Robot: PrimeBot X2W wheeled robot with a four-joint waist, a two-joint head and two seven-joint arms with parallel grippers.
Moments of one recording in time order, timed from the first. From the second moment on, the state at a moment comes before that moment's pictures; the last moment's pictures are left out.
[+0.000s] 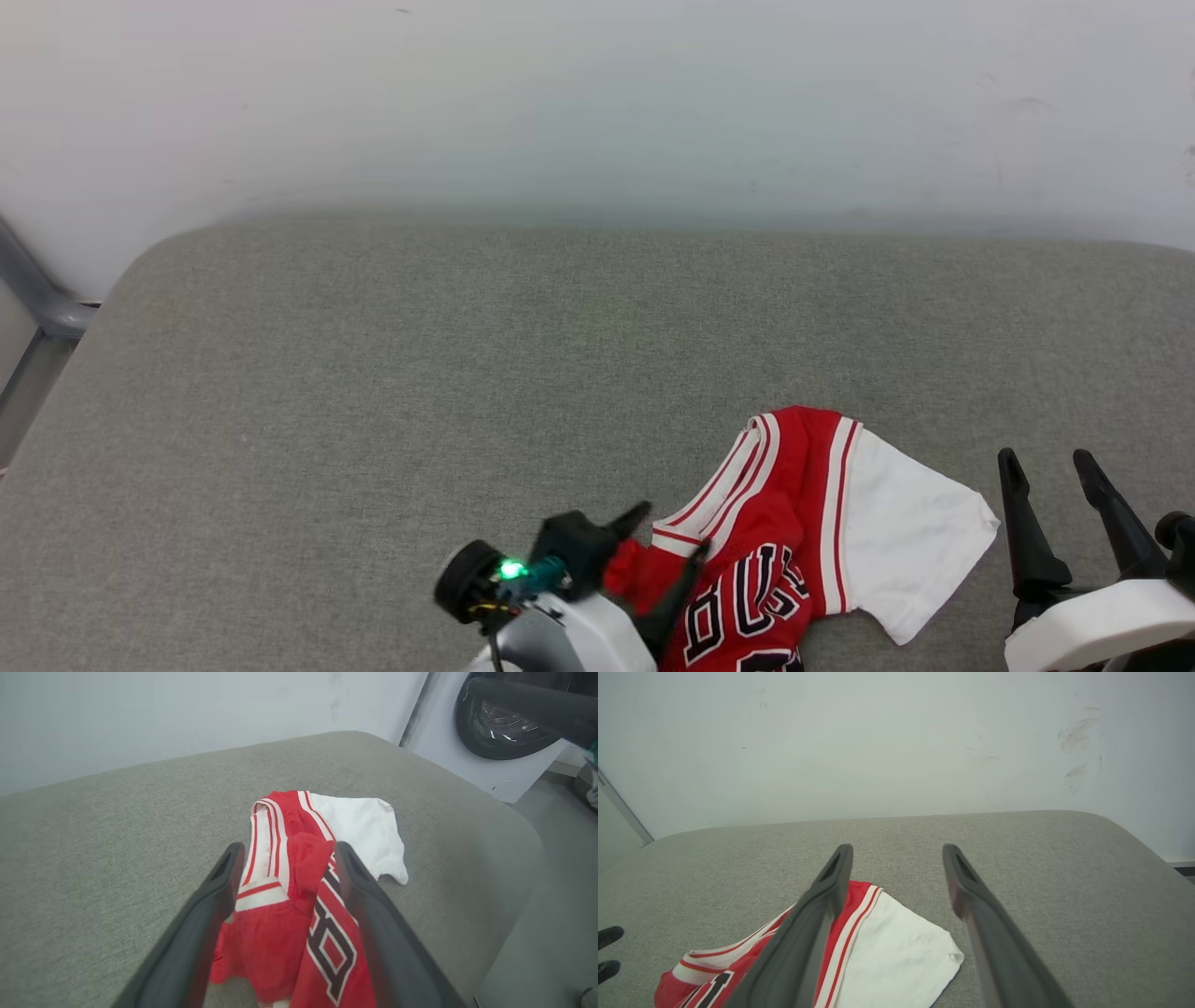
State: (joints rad) left arm -0.29 0.23 -0.84 0.20 -0.53 0.06 -0.06; right arm 0.10 -0.05 -0.15 -0.15 0.20 0.13 0.07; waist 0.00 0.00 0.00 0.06
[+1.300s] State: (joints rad) left arm -0.55 0.48 -0.77 0.21 -0.62 0.05 0.39; right arm 0.03 -0.05 -0.14 -0.10 0.22 0.13 0.04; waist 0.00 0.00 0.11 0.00
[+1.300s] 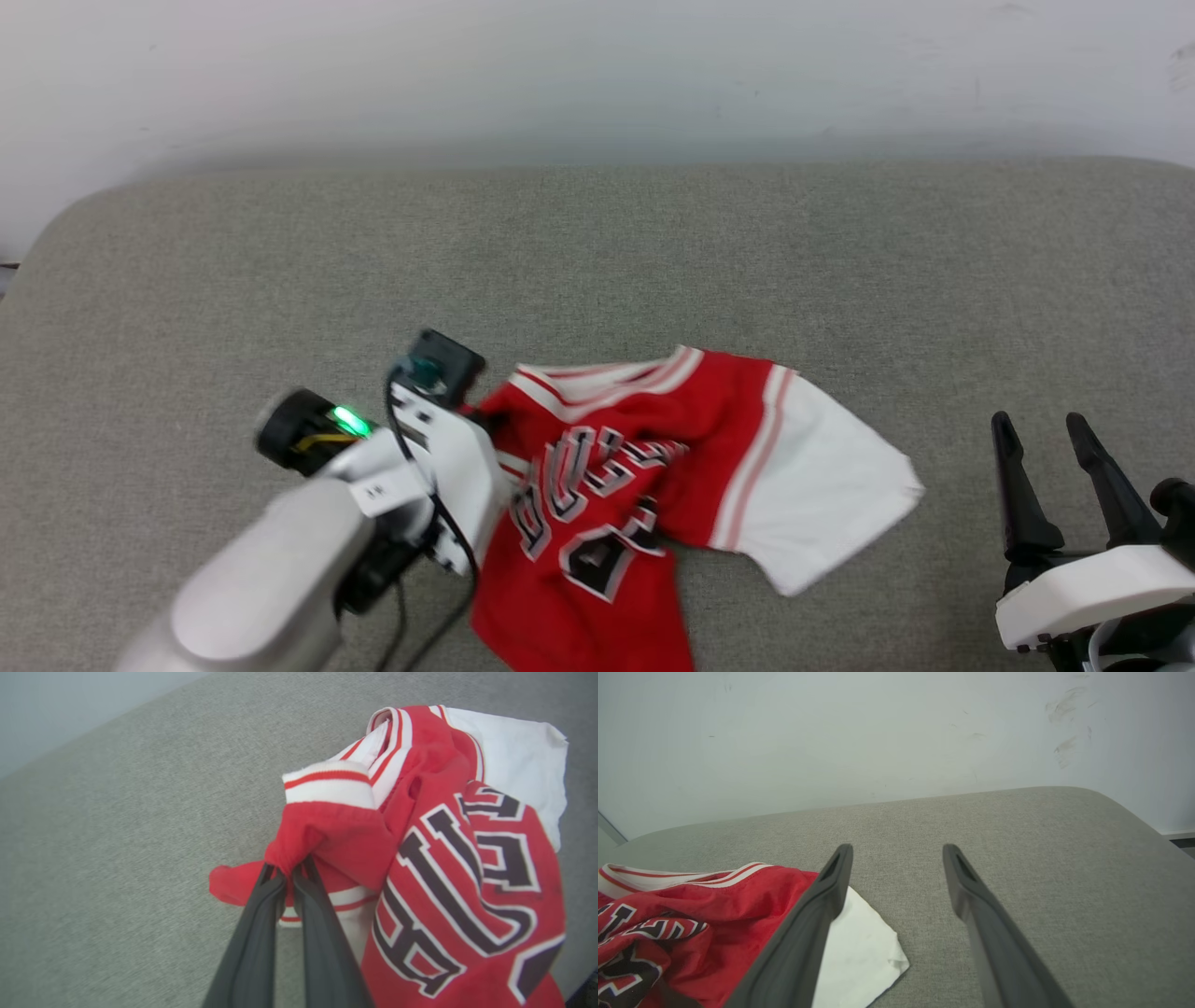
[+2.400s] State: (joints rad) left arm -0.40 0.38 -0.54 0.37 -0.70 0.20 -0.18; right arm 0.02 -0.05 -0.15 -0.10 0.21 0.13 0.04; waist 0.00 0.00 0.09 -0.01
